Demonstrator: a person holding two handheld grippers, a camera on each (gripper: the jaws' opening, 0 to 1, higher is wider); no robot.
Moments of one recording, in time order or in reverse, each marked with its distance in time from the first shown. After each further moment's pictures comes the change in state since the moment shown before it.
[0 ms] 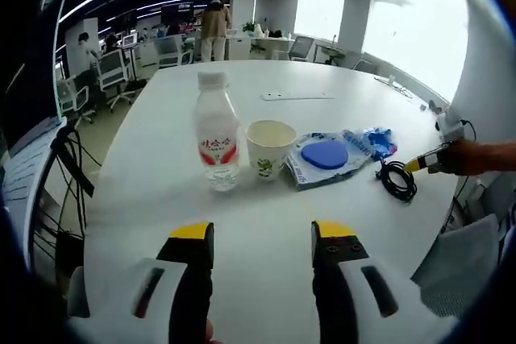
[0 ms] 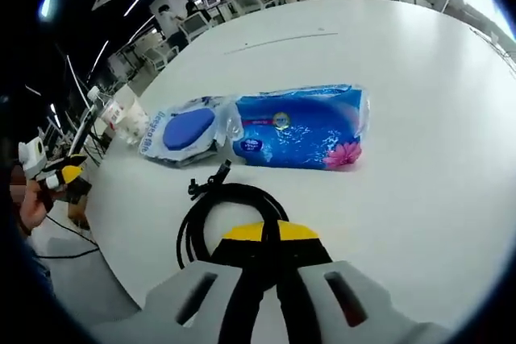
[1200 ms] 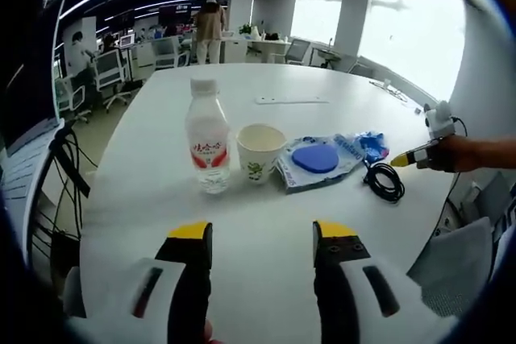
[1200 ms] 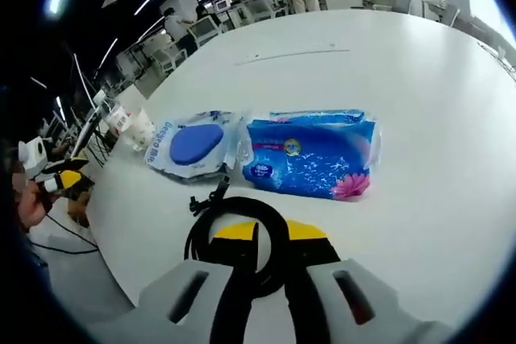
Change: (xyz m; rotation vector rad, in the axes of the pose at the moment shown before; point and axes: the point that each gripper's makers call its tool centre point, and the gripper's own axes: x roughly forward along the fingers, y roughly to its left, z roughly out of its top) left arm -0.004 -0.014 0.006 -0.008 -0.016 -0.035; right arm -0.006 0.003 0.024 -0.062 -0.046 0.023
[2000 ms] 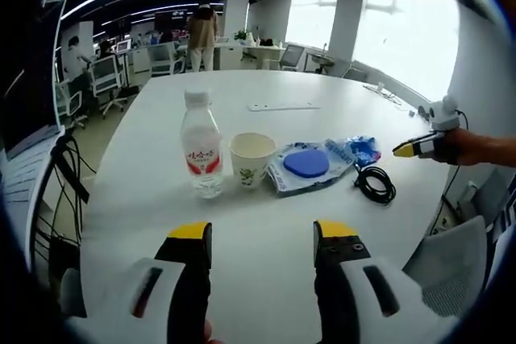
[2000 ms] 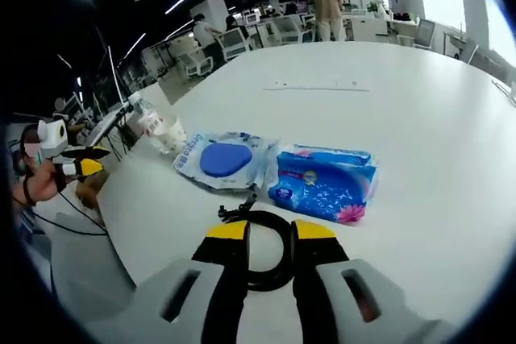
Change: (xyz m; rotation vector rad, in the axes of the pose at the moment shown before) left arm -0.014 -0.008 0.003 0.015 -0.029 -0.023; right arm -0.044 0.027 0.024 -0.158 -0.097 0.085
